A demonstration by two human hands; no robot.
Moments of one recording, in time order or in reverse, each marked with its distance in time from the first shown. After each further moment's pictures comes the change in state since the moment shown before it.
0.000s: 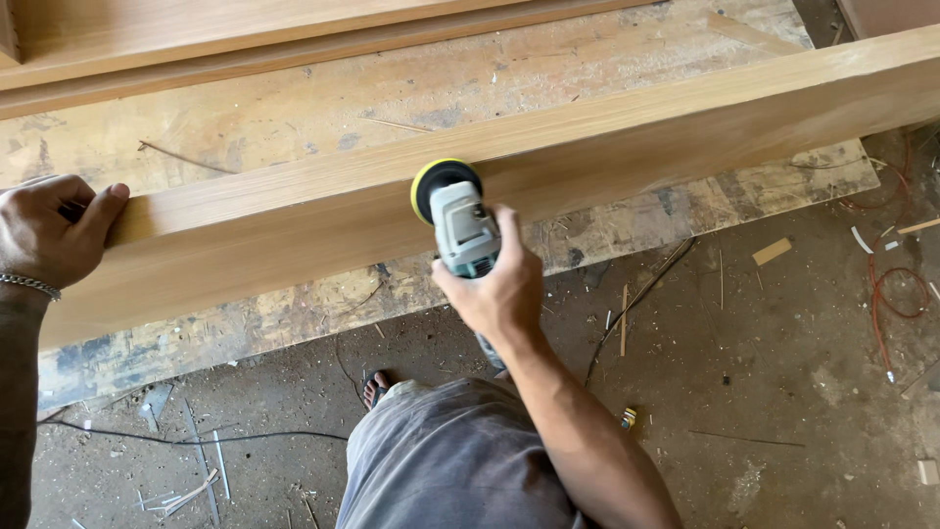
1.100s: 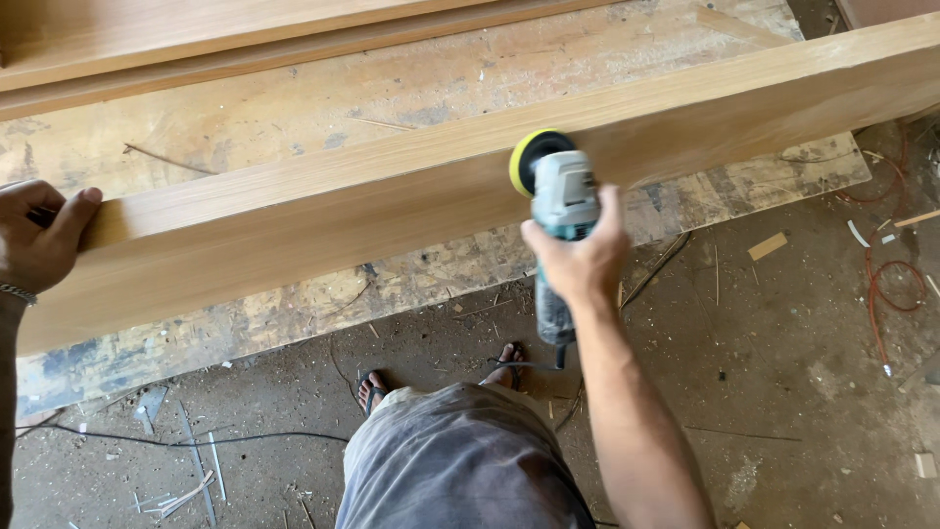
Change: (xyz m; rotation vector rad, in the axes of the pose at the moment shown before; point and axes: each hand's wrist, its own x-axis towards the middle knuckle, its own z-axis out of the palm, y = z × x) left_hand 0.002 -0.055 0.022 -0.095 0.003 -0.060; right_hand 0.049 0.055 -0.075 -0.020 0.094 0.267
